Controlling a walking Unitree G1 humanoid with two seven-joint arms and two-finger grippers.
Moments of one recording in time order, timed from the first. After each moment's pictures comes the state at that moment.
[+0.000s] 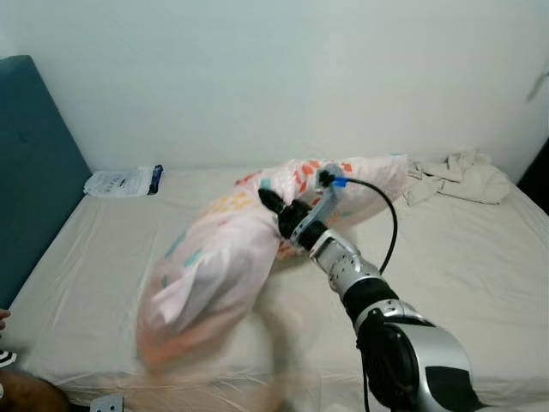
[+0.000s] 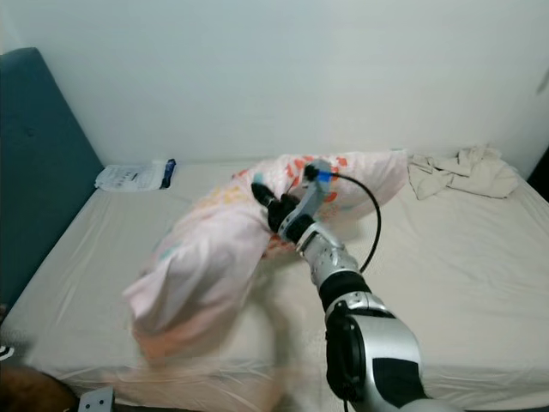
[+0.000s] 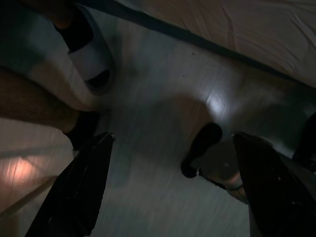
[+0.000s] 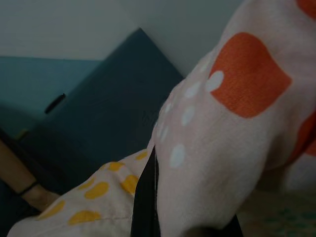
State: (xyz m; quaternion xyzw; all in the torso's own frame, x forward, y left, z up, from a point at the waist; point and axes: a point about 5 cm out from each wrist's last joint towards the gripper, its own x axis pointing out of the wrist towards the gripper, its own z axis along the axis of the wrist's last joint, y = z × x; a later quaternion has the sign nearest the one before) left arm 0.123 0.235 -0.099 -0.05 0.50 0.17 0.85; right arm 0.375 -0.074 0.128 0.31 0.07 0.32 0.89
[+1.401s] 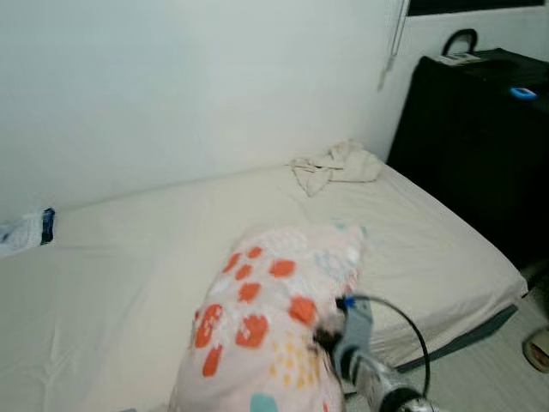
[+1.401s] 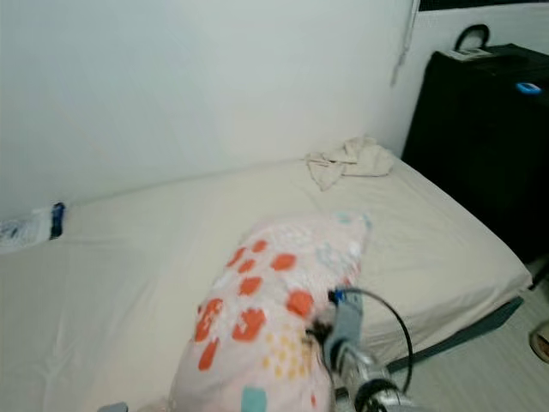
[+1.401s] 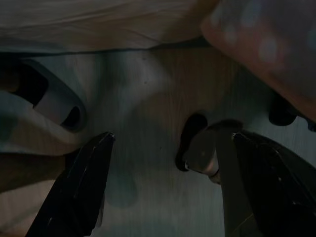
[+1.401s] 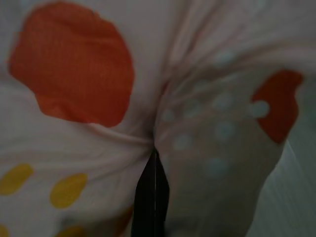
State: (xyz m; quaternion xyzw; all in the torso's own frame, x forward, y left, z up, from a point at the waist) left arm 0.104 0.219 -0.108 -0.05 0.53 0.15 0.83; right arm 0.248 -0.157 -0.049 0.13 0.40 0.03 0.91
